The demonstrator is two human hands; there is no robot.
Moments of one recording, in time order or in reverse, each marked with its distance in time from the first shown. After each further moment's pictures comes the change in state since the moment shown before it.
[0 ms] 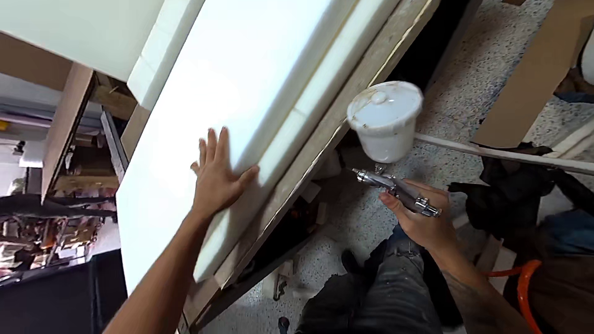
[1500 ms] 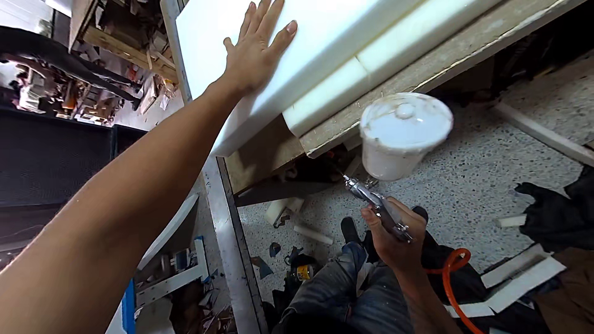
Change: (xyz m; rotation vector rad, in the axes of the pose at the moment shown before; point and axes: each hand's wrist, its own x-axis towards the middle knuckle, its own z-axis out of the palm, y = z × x) left_hand -0.151 -0.221 0.000 -0.124 -0.068 -0.183; right_hand -0.291 -0.106 0.226 0.127 -0.220 0.005
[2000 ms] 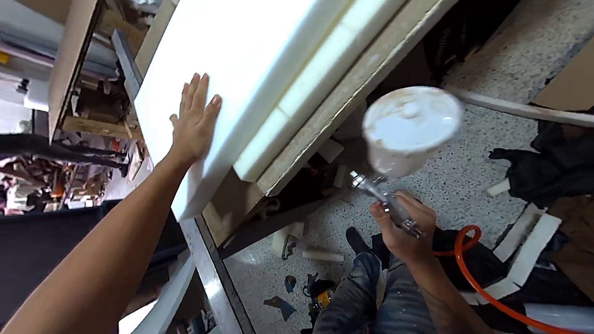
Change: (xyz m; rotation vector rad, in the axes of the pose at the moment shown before) left_hand 0.004 -0.002 0.005 0.007 0.065 0.102; right_hand 0.030 0.032 -0.068 -0.107 0.230 -0.054
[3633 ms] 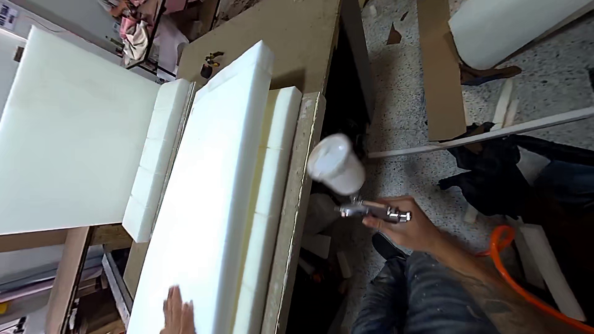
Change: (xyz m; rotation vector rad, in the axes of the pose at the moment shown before) left_hand 0.125 0.099 0.005 0.105 -0.027 0.021; right_hand 0.307 0.122 -0.230 0.165 0.088 0.055
